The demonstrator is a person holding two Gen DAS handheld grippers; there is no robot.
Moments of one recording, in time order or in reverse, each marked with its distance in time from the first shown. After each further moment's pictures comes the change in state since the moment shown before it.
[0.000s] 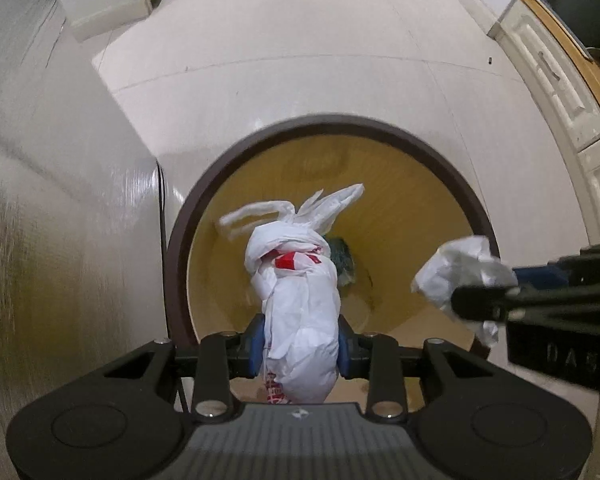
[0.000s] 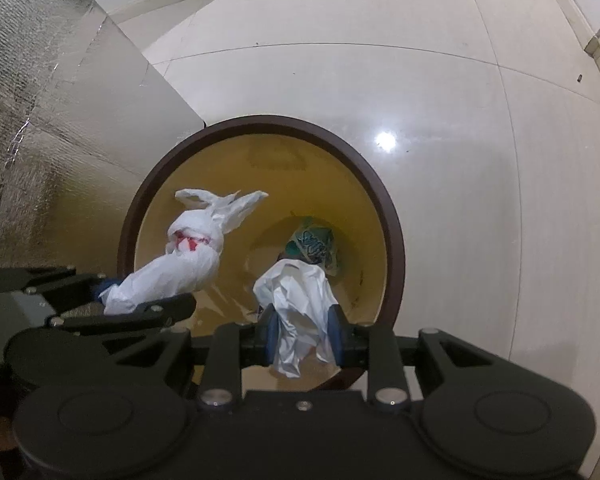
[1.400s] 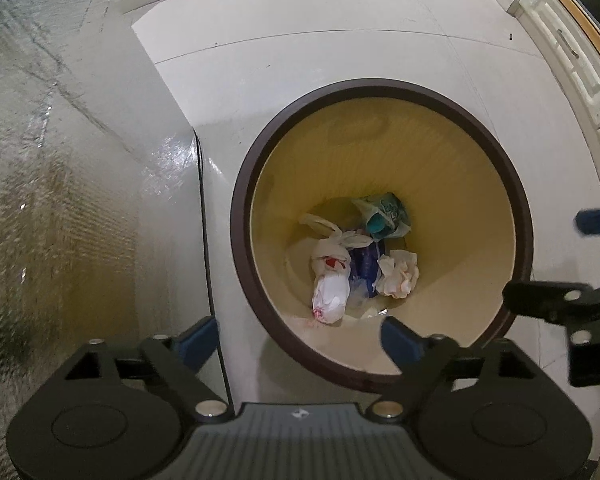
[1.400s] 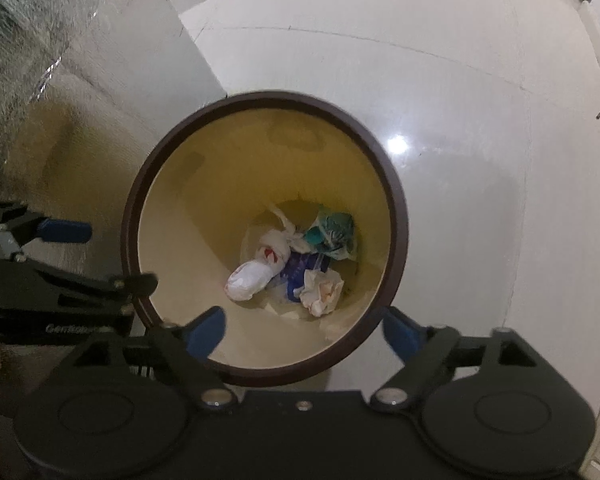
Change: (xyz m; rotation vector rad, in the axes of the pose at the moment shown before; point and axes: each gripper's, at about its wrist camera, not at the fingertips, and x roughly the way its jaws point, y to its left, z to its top) left arm -0.025 0.024 -0.029 -0.007 0.090 0.068; right arm -0.021 -0.003 -0.011 -0.156 0.020 -0.017
